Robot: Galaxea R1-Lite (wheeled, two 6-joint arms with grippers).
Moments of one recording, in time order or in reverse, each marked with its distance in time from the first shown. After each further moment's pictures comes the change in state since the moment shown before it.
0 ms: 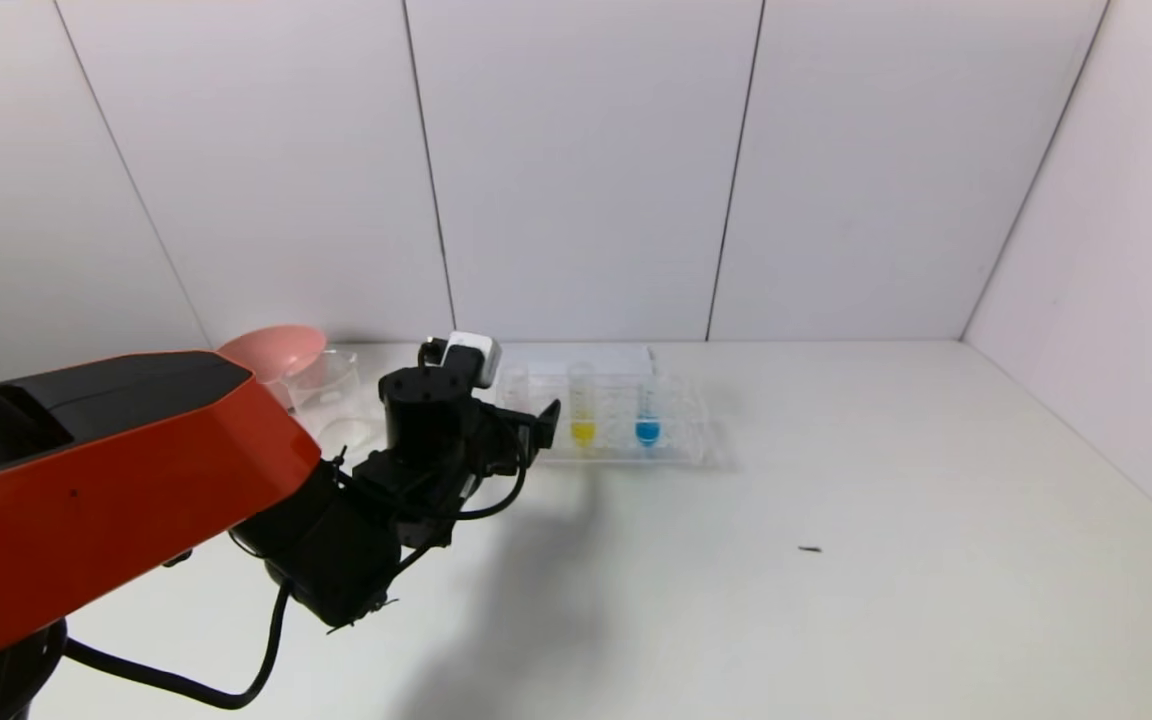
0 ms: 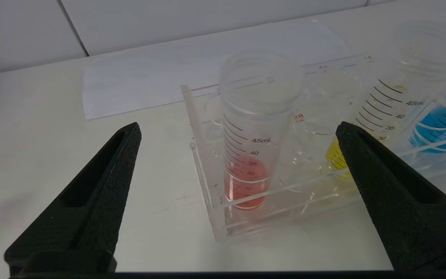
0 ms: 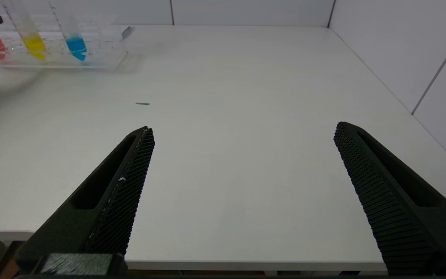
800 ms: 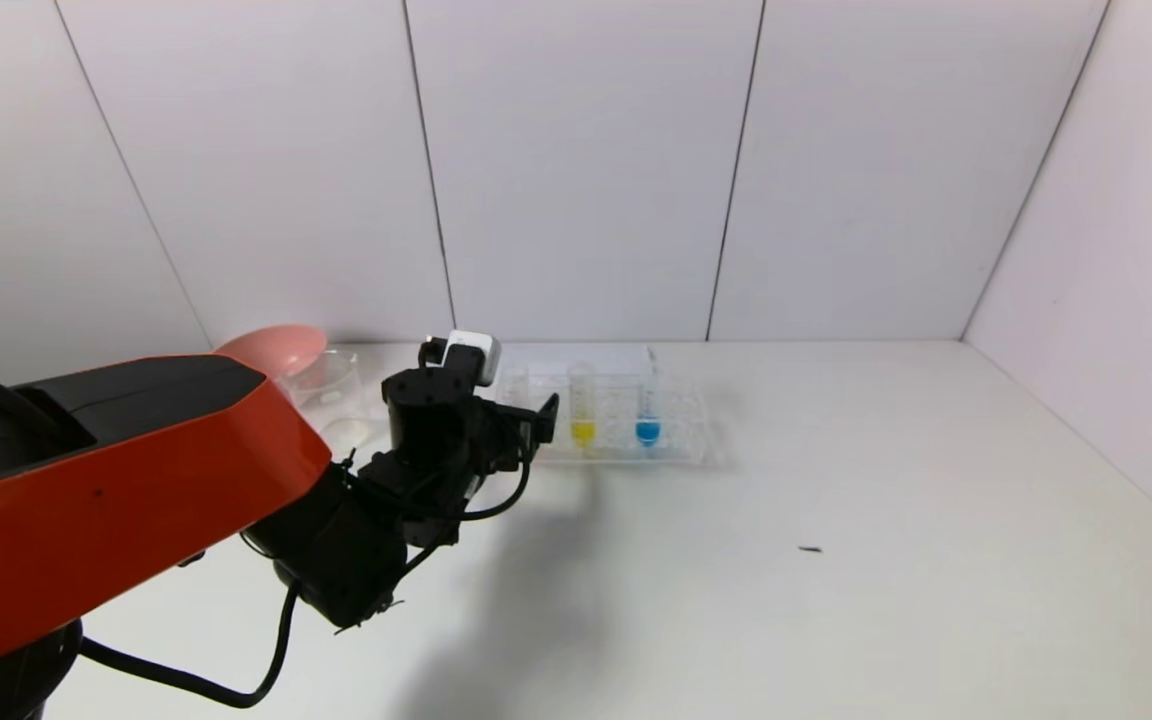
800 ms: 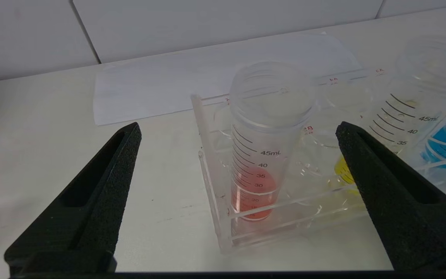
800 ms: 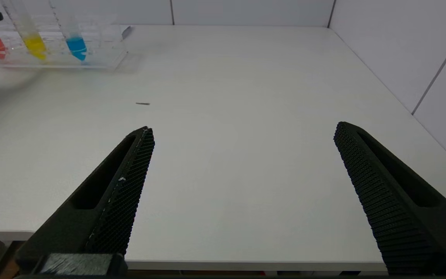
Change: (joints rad) left arm -0.007 0.017 -0.009 -0.038 0.037 0.007; right arm 0.000 0.000 0.000 0.000 0.000 0.000
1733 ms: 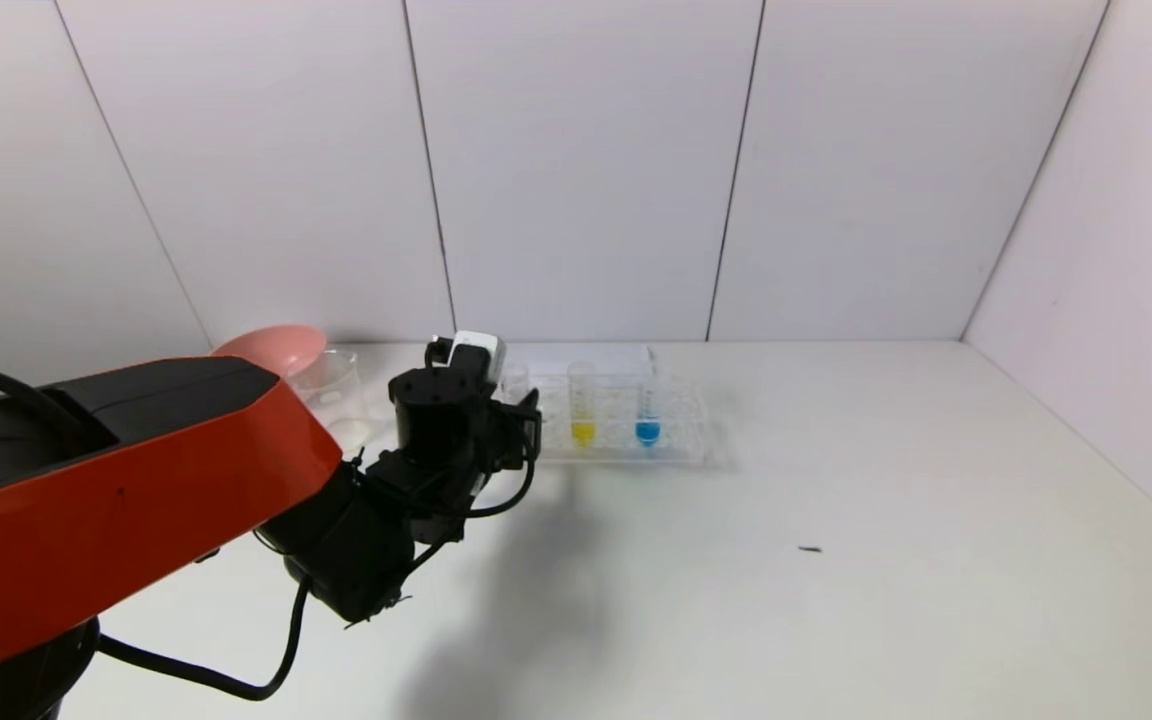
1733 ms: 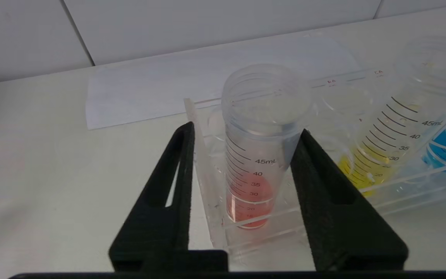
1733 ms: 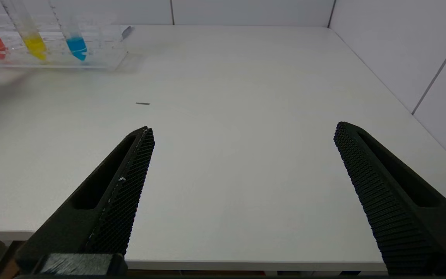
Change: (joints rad) left arm 0.001 0.024 -0.029 0.000 -0.010 0.002; right arm 0.000 0.000 0.000 0.000 0.000 0.000
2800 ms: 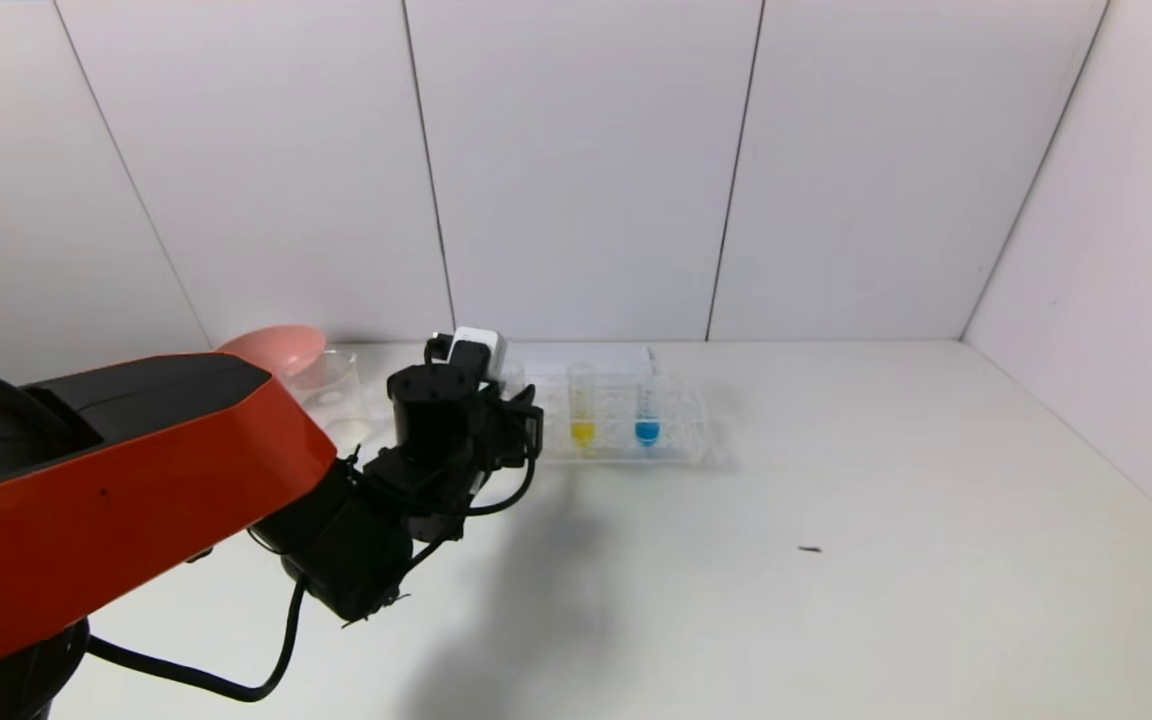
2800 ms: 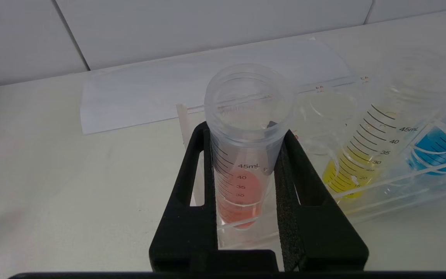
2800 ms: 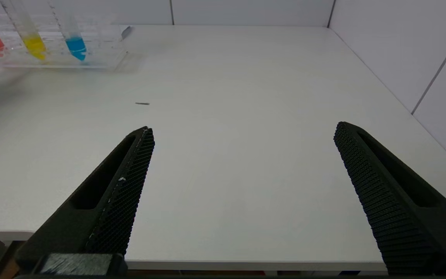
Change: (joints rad) left arm 0.002 -0.017 0.002 0.006 -0.003 0.000; right arm 0.000 0.000 0.000 0.000 0.000 0.000
